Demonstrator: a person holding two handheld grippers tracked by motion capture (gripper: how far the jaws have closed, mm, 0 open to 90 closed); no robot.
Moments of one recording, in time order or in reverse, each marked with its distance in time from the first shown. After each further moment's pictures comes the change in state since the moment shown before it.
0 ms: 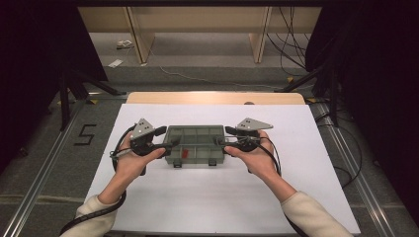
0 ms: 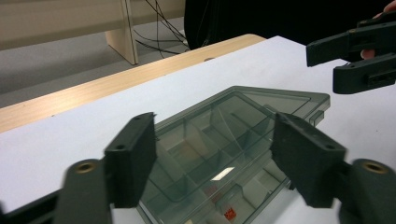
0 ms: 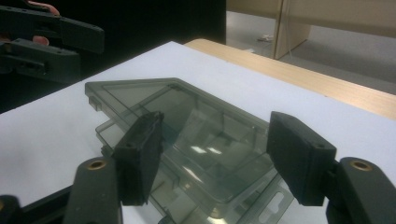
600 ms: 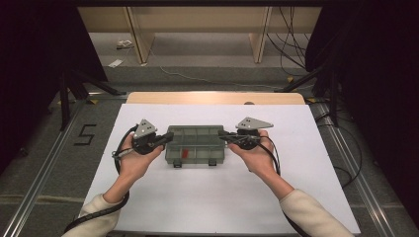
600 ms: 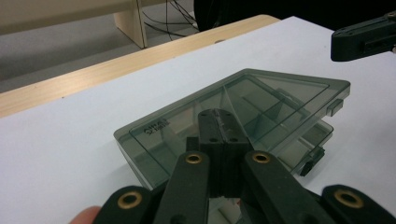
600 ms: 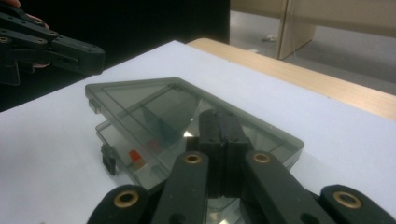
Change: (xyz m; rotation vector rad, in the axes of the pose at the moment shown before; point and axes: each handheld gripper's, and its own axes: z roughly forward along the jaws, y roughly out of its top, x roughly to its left) left arm -0.001 -0.003 0.003 0.088 0.040 -0.001; right arm -0.004 0.000 0.002 0.007 0.021 -0.008
